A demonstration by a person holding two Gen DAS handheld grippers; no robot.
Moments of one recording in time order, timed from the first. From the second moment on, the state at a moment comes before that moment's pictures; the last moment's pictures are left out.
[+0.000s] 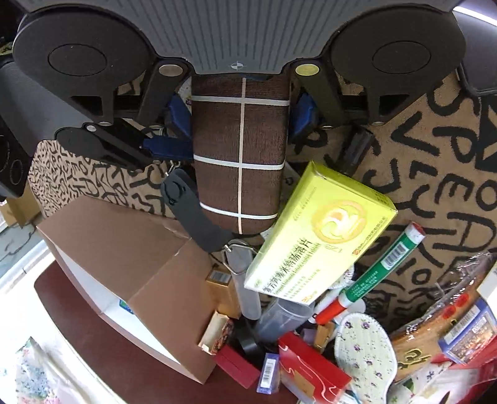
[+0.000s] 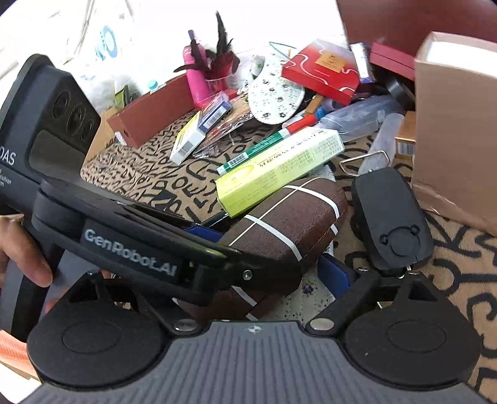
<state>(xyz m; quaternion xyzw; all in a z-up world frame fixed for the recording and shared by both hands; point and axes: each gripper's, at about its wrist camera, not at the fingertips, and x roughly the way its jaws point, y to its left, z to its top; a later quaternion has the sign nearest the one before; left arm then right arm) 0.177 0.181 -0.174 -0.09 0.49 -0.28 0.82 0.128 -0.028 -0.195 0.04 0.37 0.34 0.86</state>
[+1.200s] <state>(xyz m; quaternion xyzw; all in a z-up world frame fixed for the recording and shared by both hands) 0.157 0.036 0.022 -0.13 0.30 -0.41 0.85 0.103 -0.172 0.014 -0.03 0.15 0.25 0.96</state>
